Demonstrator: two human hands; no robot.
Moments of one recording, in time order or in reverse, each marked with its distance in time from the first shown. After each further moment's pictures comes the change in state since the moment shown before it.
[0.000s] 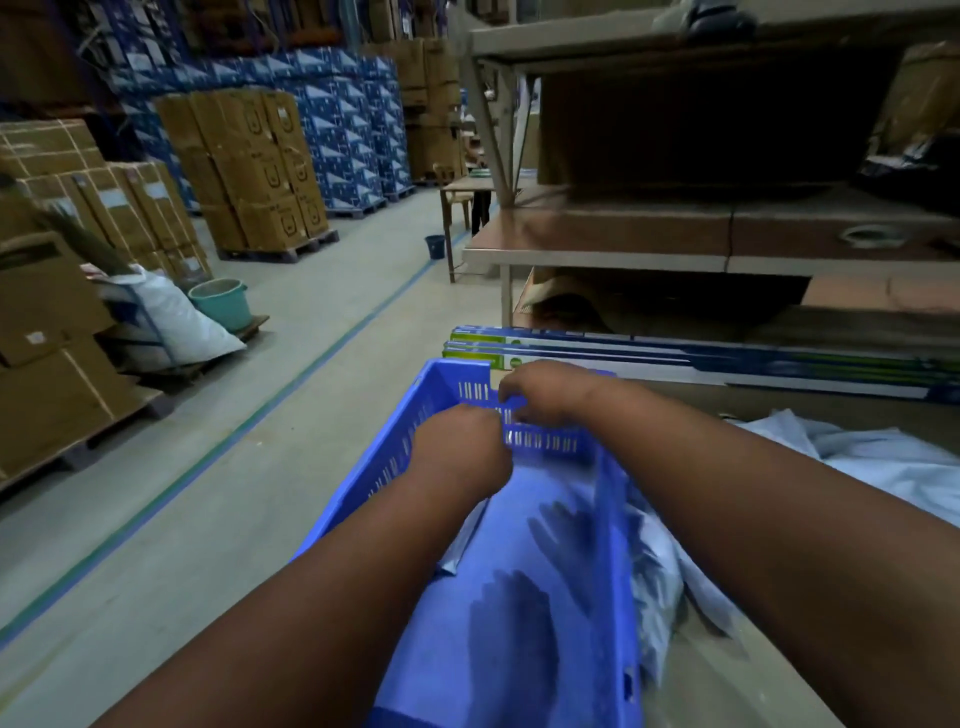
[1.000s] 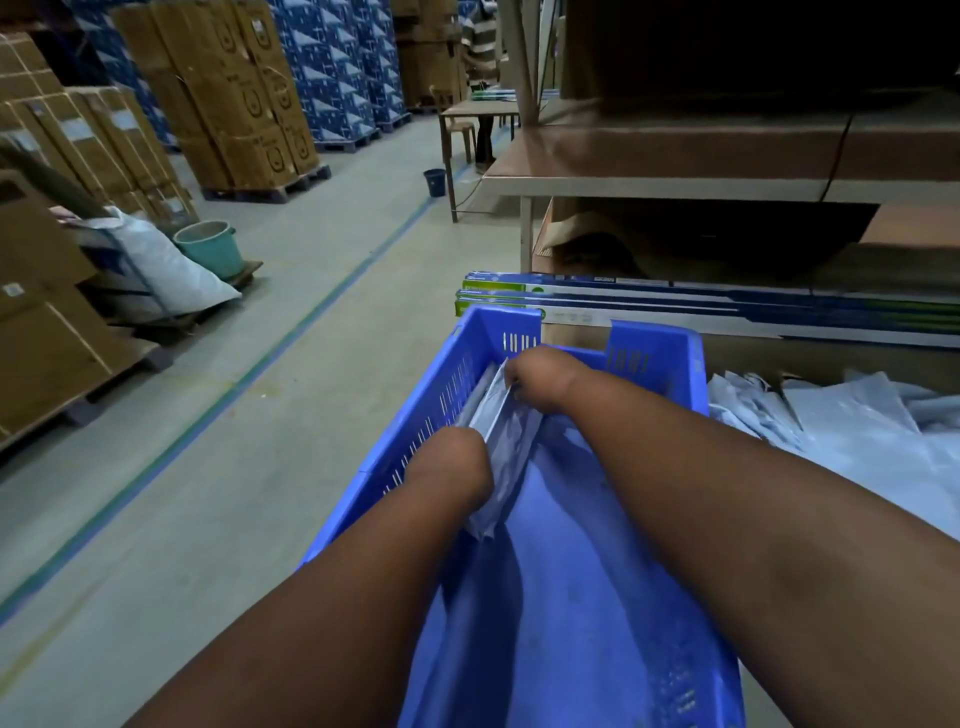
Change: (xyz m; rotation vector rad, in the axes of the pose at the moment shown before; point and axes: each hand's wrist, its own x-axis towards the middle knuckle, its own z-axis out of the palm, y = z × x) left_hand 0.022 -0.058 0.083 -0.072 -0.423 -0.227; right_hand 0.110 -0.006 0.093 -0.034 -0.070 0.077
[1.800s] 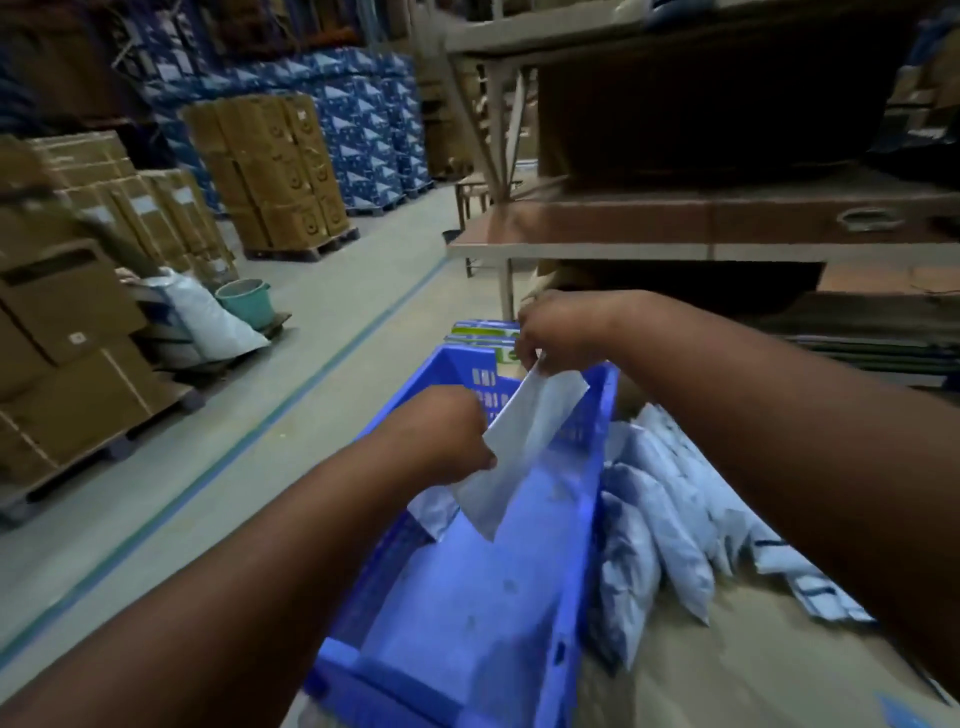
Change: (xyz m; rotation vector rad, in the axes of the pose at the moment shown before) left_hand -0.121 0.080 -0.114 0.095 0.153 0.258; right_hand -0.157 0.058 -0.168 -0.365 0.052 -0.313
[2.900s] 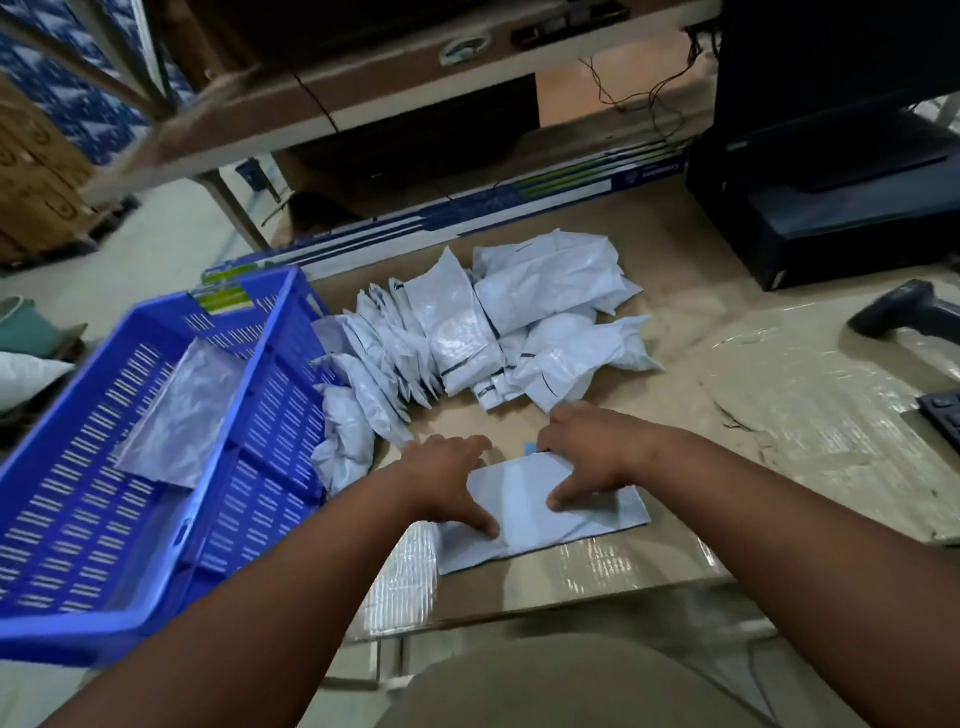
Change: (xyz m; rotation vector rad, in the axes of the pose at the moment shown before) left_hand -0.028 0.316 0.210 0.090 -0.443 0.435; right_hand -0.436 -0.026 0.326 0.671 -0.273 0.411
